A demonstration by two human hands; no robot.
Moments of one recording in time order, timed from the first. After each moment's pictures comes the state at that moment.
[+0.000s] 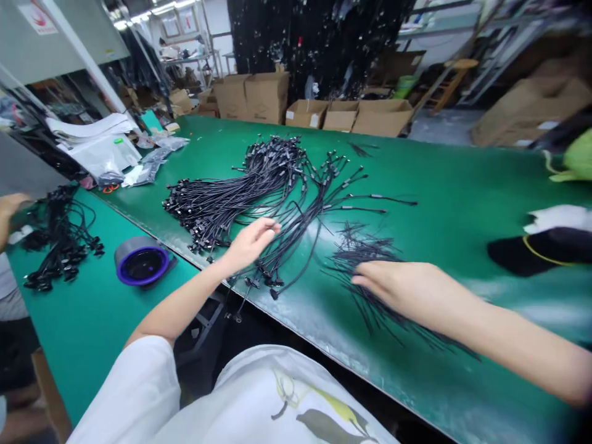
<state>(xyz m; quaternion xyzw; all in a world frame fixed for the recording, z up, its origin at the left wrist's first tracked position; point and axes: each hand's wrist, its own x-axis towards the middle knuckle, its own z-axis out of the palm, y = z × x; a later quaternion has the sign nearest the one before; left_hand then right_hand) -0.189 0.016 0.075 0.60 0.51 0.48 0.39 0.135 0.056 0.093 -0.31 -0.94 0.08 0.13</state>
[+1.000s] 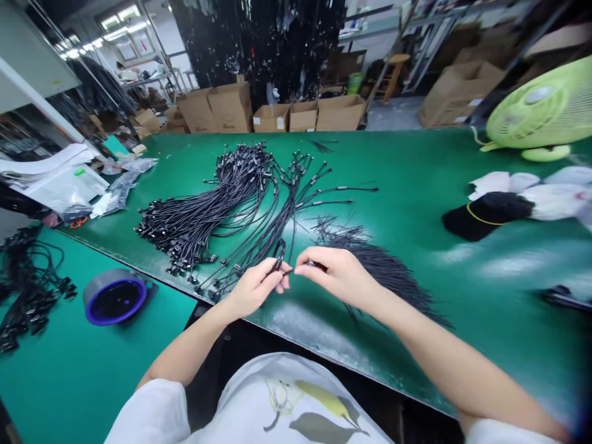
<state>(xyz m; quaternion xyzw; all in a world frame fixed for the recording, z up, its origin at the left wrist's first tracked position) -0.119 -0.015 0.067 0.63 0.42 0.41 0.52 0.082 0.045 0.089 -0.31 -0.85 0.30 0.30</state>
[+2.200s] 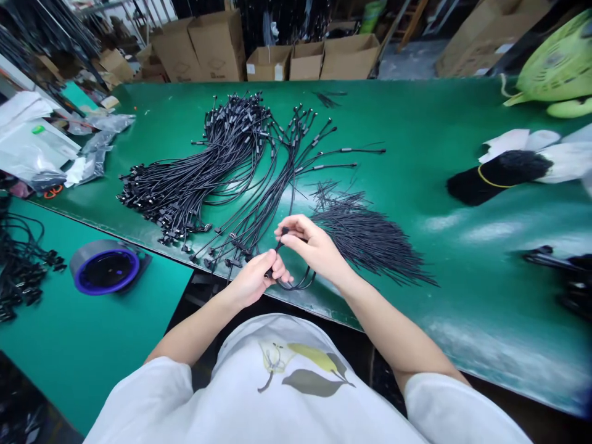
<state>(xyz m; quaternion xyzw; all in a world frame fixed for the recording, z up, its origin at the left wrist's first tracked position) -0.101 -0.045 0.032 0.26 0.36 0.47 0.76 0.050 0.027 0.043 -0.33 -0.63 0.59 0.38</state>
